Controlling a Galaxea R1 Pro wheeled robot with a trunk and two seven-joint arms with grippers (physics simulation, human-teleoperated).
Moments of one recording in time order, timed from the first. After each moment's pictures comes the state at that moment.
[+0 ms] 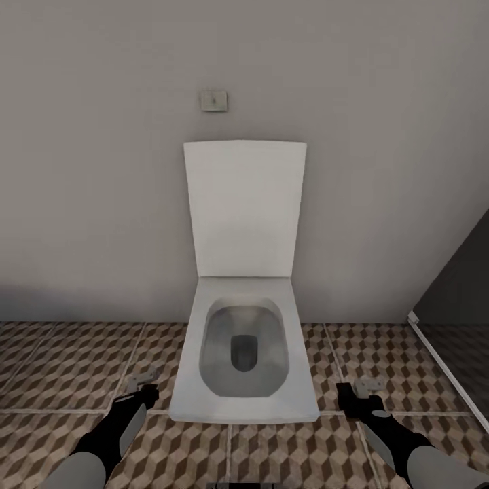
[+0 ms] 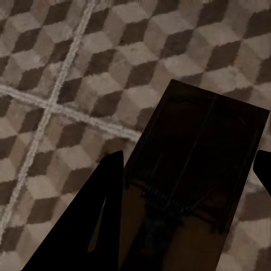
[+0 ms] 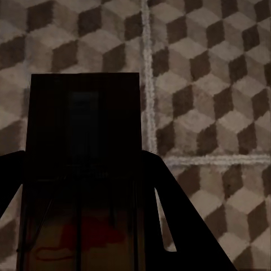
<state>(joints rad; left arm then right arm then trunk) -0.56 0.05 0.03 -0.53 0.20 0.25 0.33 -0.65 -0.19 0.47 -0.23 -0.42 -0.04 -0.12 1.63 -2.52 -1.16</state>
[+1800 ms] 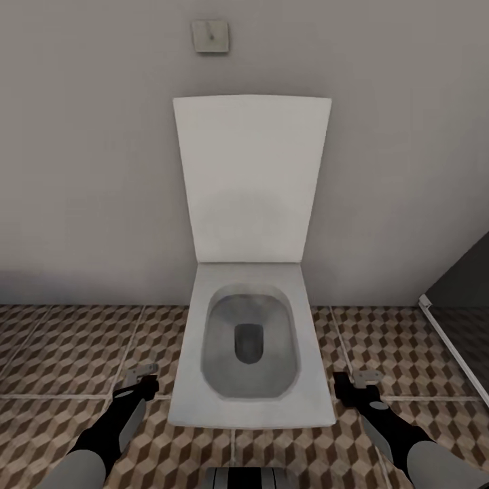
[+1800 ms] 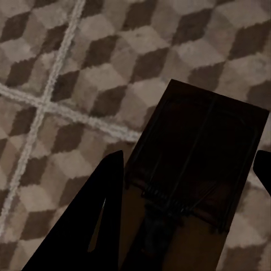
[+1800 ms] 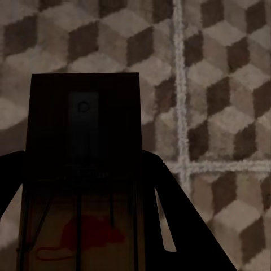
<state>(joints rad) -0.56 0.05 0.03 -0.57 0.20 0.23 0.33 -0.65 -0.20 0.47 -0.30 -0.42 -0.04 -0.12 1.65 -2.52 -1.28</state>
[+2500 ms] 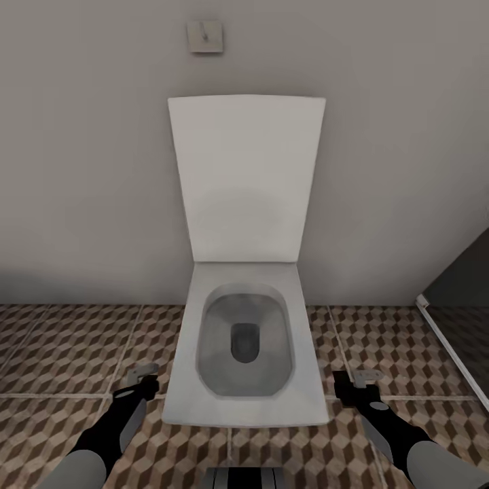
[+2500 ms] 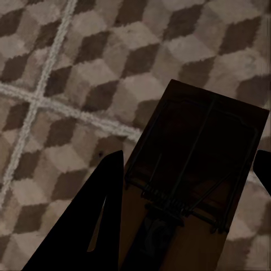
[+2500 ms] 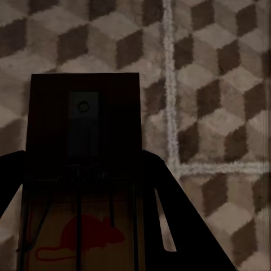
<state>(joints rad) -0.56 0.04 0.03 -0.57 0.20 0.23 0.33 -0.65 -0.20 0.47 -0.30 -0.42 -0.06 -0.12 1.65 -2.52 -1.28</state>
